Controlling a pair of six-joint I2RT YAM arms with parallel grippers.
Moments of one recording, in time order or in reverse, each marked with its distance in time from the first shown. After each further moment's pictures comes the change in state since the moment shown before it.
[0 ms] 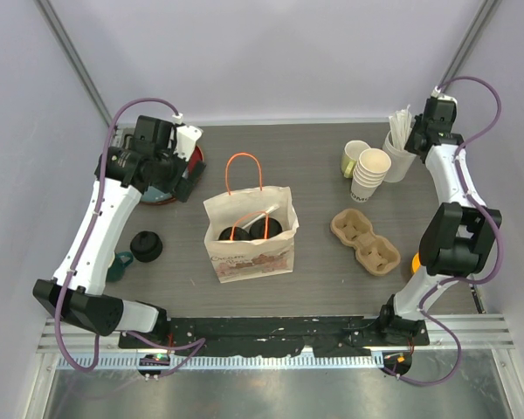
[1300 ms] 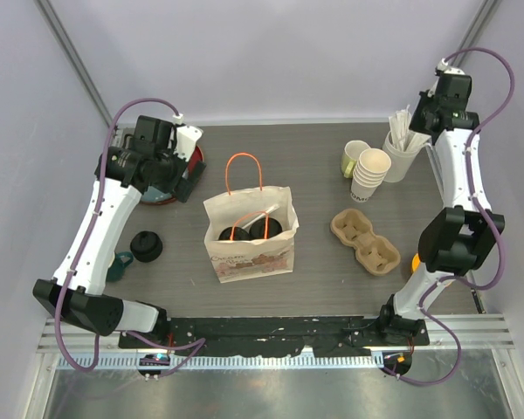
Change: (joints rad) left arm 0.000 0.000 0.000 -0.003 0.001 0.004; right arm 0.000 0.038 0.271 -0.169 -0.132 -0.047
